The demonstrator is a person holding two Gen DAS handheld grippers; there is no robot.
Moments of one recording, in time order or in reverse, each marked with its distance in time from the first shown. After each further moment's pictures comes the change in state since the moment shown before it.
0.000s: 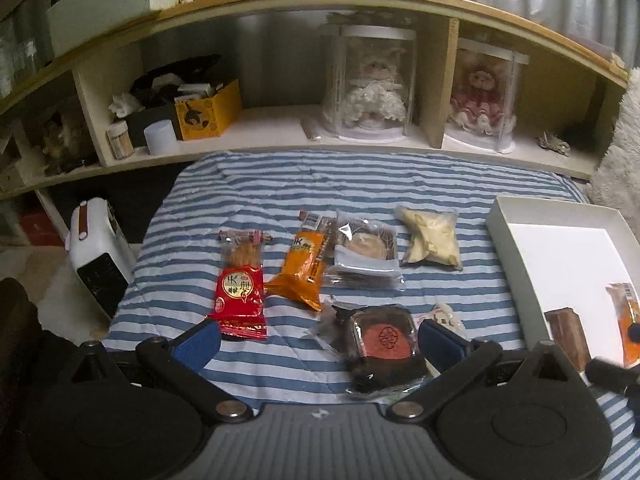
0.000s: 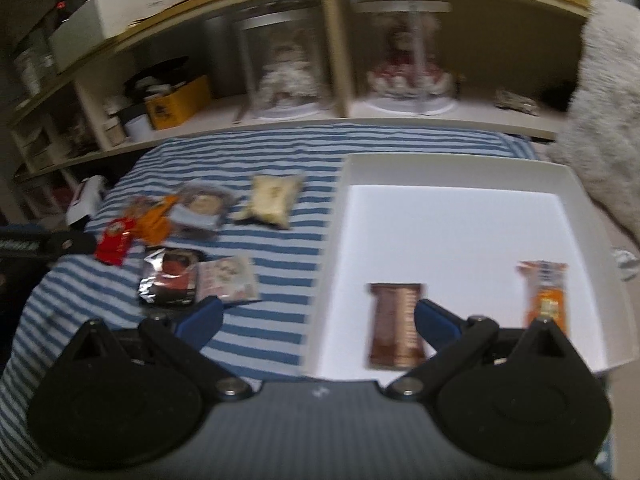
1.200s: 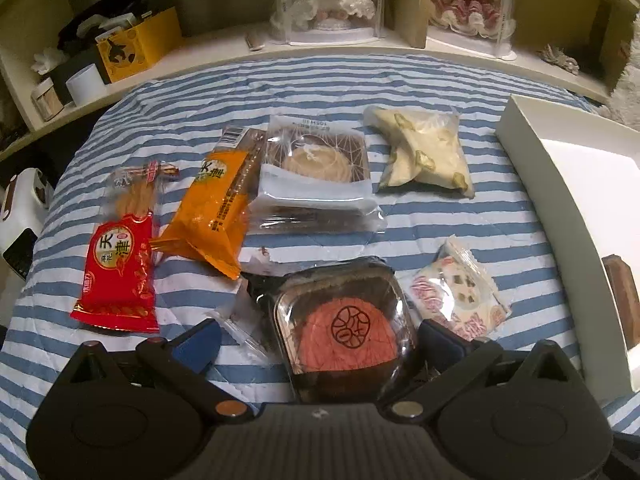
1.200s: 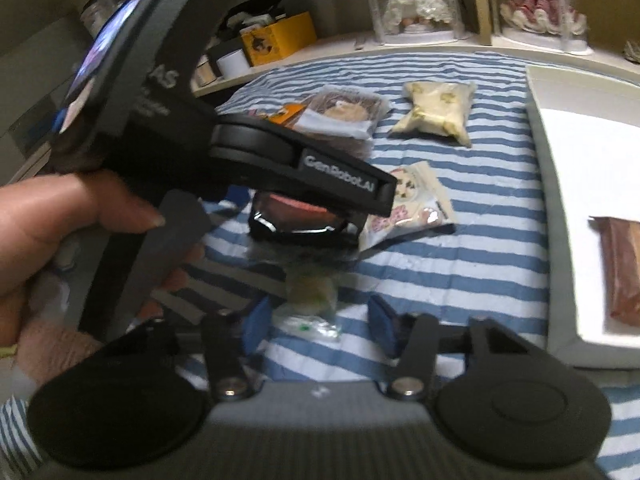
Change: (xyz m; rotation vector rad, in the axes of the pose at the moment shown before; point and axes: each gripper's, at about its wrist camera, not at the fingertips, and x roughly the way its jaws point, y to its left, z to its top) left arm 0.120 -0.042 -0.015 0.088 0.189 -0.035; right arm 0.097 0.097 -0.049 -0.061 0.100 0.261
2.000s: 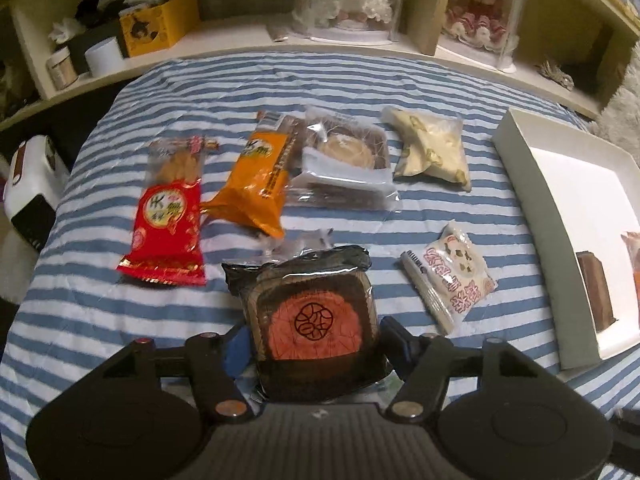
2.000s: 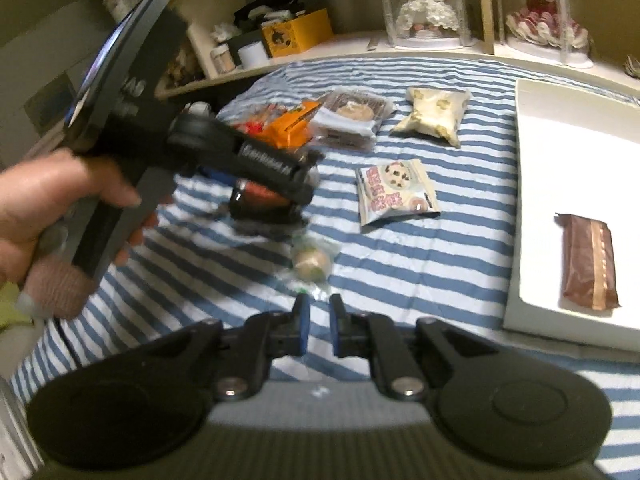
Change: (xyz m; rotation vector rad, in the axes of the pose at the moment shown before) left arm -0.035 0.033 -0.014 -0.067 0.040 -0.062; right arm -0.057 0.002 -0.011 -0.031 0.029 0.013
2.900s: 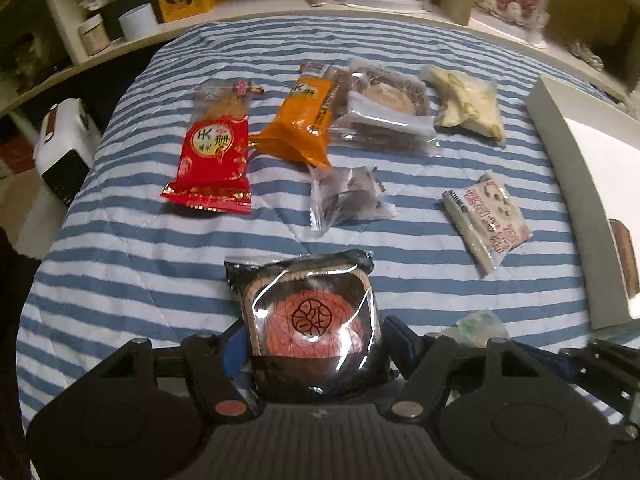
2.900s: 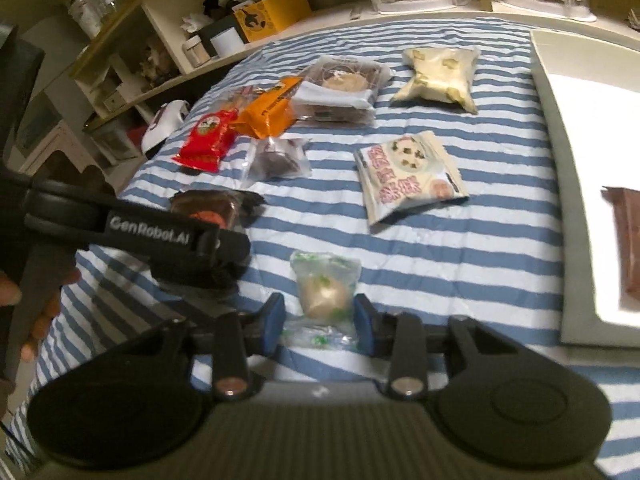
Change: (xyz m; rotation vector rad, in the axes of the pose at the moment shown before) left arm -0.002 0.008 -0.030 -0.040 0.076 0.094; right arm 0.059 -0.005 0.012 0.091 0.062 0.001
